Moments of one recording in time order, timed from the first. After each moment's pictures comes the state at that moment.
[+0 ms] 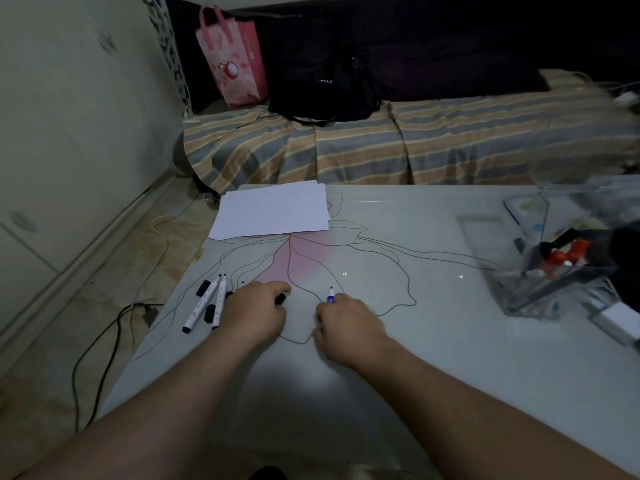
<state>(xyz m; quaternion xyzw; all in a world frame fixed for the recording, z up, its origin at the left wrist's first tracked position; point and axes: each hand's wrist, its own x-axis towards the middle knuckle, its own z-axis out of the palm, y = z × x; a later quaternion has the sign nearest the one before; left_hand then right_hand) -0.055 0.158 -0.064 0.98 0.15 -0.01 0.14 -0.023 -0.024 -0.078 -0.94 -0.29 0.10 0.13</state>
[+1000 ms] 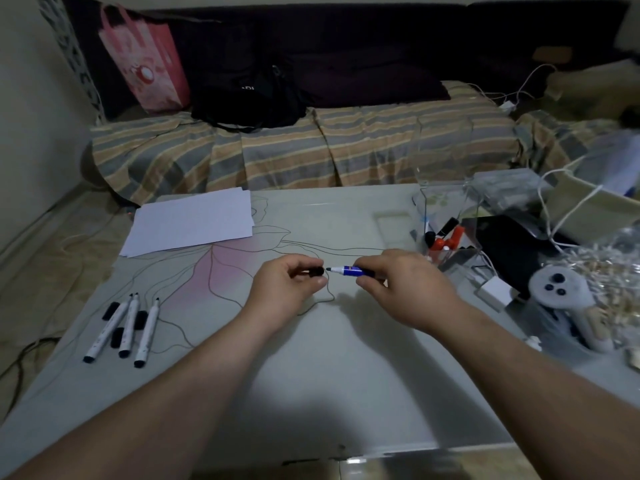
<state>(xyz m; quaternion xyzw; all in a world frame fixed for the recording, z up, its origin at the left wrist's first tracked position) -0.009 -0.005 -0.033 0.79 0.08 0.05 0.60 0.008 -0.225 0.006 -0.95 -0.25 -0.07 0.17</state>
